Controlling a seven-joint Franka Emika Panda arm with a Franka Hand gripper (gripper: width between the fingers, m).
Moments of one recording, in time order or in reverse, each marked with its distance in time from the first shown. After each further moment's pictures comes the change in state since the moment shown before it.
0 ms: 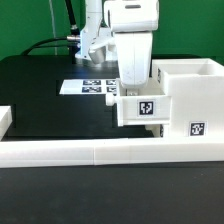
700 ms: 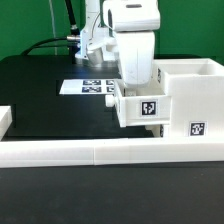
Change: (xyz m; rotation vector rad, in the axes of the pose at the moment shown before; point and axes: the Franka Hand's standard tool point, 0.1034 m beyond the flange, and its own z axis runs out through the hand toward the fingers) arm -0.002 0.004 0.000 -0.008 -0.016 -0.096
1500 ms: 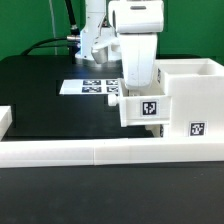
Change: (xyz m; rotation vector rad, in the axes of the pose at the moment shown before) arm 0.006 -0.003 0.001 0.022 -0.007 0.084
